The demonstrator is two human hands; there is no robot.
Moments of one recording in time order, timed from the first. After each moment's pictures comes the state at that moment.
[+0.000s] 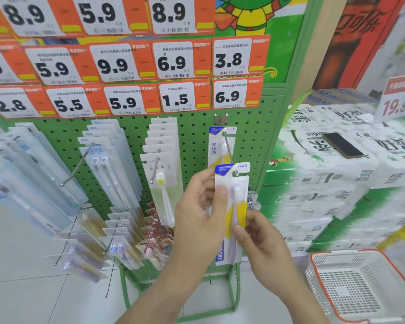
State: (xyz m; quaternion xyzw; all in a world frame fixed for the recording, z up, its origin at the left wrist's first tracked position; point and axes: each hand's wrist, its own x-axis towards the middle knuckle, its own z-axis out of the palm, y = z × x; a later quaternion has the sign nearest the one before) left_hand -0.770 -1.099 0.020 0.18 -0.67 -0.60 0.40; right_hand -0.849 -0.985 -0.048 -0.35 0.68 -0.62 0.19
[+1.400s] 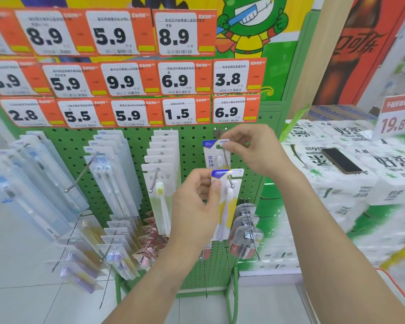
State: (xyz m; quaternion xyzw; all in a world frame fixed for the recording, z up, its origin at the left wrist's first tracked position) left_hand -0.791 -1.118 0.031 0.21 -0.71 -0.54 0.41; right_hand -0.975 -1.078 0.081 -0.50 0.74 -0.45 0.00
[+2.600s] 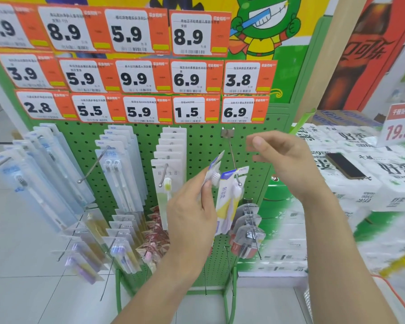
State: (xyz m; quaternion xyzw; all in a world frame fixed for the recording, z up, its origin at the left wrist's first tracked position) left_hand -0.773 -1.115 0.020 0.27 -0.75 -0.31 0.52; right_hand -0.951 -1.032 0.081 -0.43 0.65 -0.62 0.11
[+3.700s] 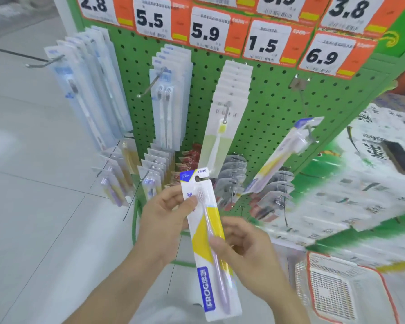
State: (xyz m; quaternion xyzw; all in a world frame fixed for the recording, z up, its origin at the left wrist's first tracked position) left_hand -0.655 -1.125 -0.059 0.42 -0.41 -0.73 0.35; right_hand -0.772 -0.995 -0.066 -0.38 0.65 -0.54 0.39
